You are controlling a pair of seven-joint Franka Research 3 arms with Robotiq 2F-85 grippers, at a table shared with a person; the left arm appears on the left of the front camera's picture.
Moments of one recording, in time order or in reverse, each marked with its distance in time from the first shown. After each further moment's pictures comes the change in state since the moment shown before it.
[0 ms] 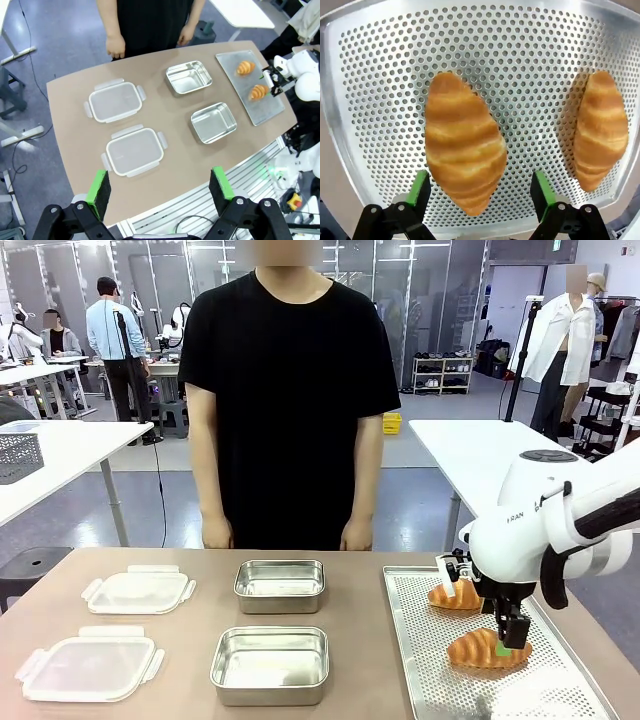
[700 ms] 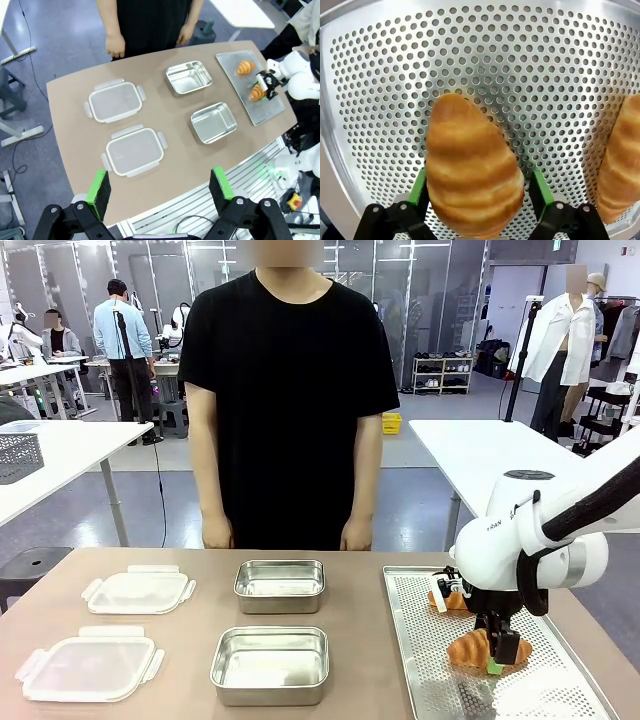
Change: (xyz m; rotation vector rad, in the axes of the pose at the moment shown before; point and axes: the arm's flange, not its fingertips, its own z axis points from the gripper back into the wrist) left arm 0.000 0.000 0.000 0.000 0.000 0.000; right arm 0.007 -0.003 -0.034 0.084 -0.007 0.008
